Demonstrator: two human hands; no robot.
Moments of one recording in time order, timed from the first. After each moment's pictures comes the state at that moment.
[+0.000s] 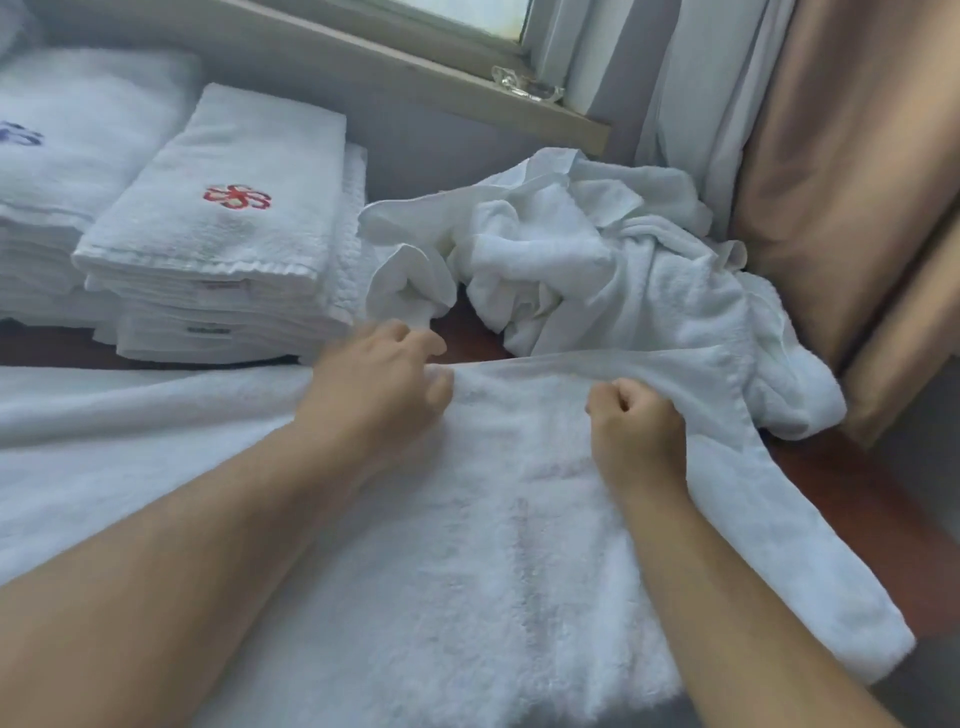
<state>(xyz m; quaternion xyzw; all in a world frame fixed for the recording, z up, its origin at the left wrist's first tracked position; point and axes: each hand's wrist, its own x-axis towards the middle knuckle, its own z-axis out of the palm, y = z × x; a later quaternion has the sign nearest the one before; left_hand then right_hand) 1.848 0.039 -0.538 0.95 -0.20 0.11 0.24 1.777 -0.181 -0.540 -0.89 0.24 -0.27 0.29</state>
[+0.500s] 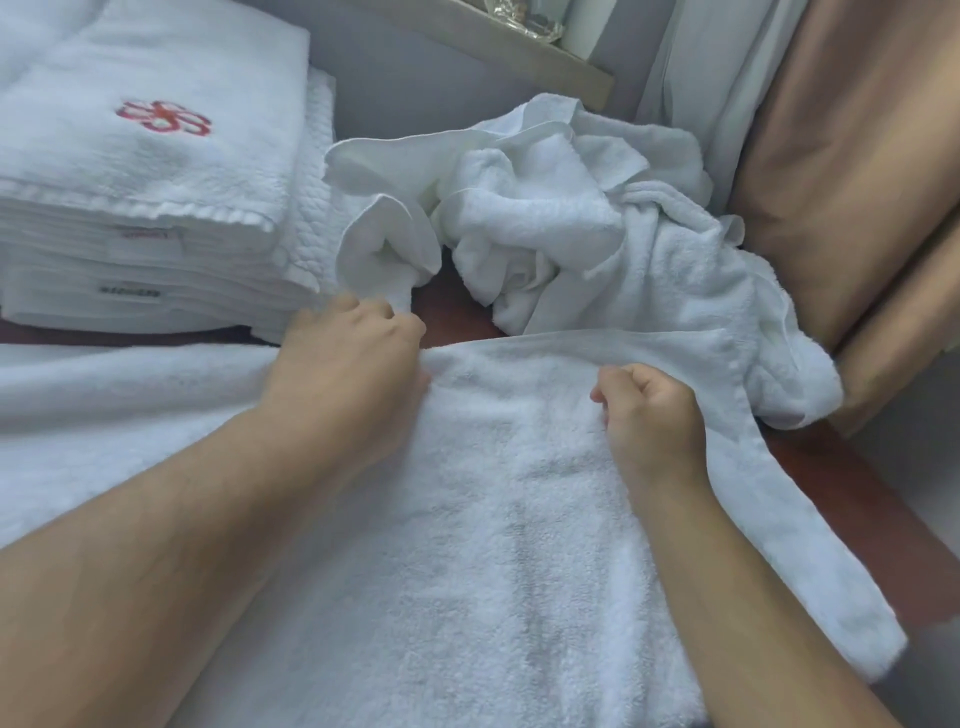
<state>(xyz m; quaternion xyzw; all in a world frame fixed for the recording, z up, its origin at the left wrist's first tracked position) 1.854 0.034 -0.544 0.96 -0.21 0.12 0.14 1.779 -0.194 -0.542 -0.85 0.22 -0.26 0.40</state>
